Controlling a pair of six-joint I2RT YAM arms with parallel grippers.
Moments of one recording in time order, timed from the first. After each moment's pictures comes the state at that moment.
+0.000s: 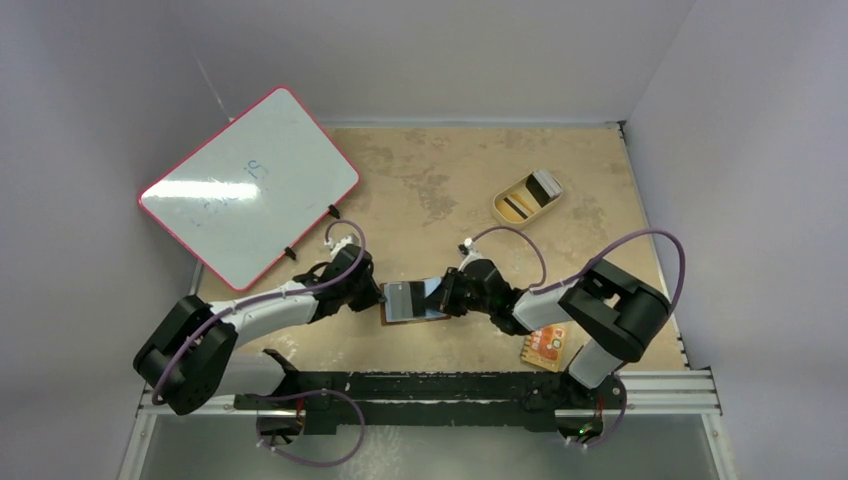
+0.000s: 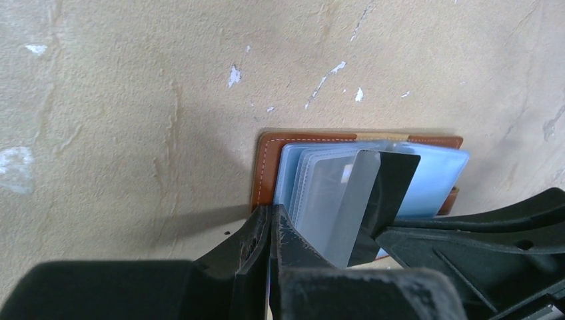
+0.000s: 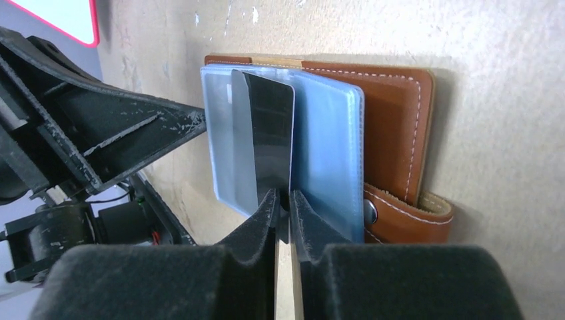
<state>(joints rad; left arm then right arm) -0.66 1.29 0.48 -0.13 -0.06 -1.02 0.85 1.61 0.41 0.63 -0.13 1.06</state>
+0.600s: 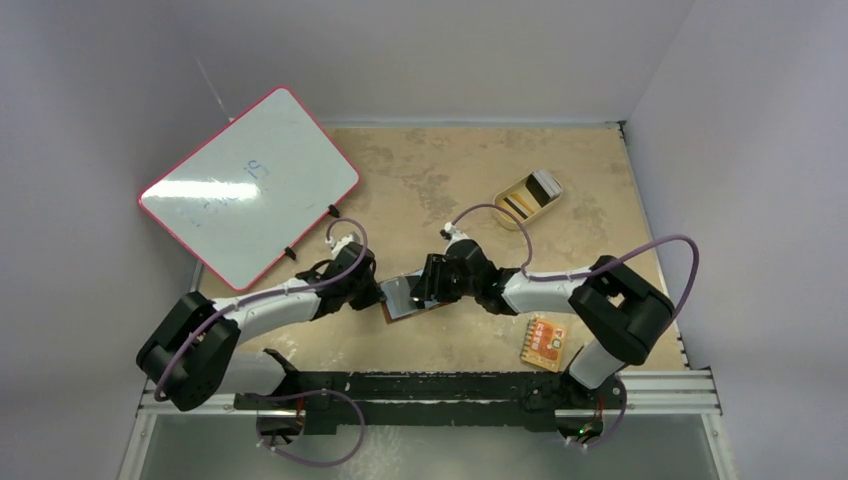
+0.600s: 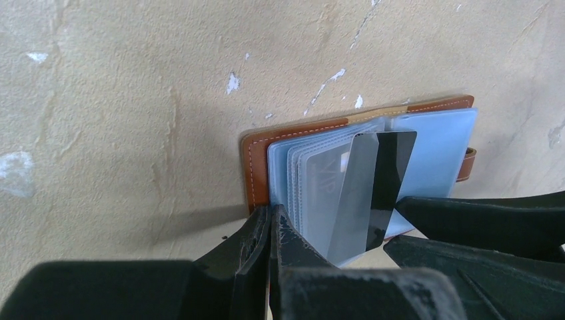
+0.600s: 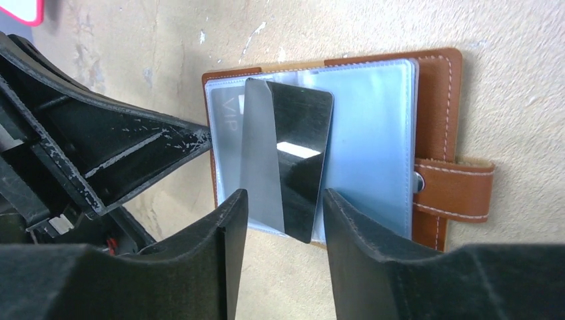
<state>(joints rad) -0.66 1.30 0.50 -0.15 -0.08 -1.03 0.85 1.61 0.64 0.28 -0.10 0.86</state>
